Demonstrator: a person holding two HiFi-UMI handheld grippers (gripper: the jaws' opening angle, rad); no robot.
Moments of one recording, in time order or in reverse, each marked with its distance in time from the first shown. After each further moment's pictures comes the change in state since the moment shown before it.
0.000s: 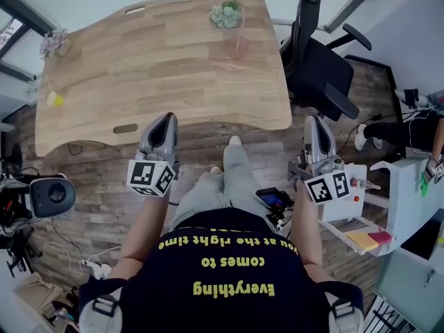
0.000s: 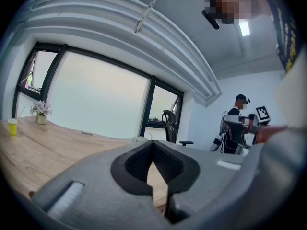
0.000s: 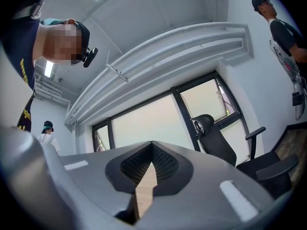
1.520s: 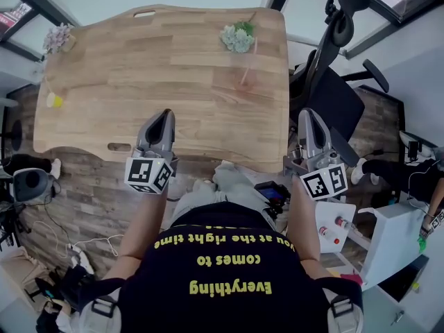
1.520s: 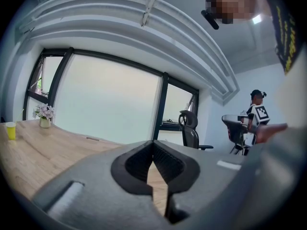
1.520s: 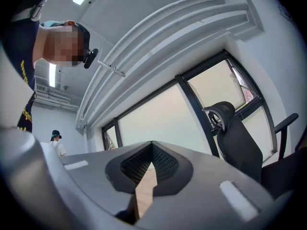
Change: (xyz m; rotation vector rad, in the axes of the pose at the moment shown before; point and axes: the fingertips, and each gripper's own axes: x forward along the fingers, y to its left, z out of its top) left arm 0.127 0.052 0.027 -0.010 -0.013 0.162; right arm 0.176 -0.080 -0.006 0.063 0.049 0.181
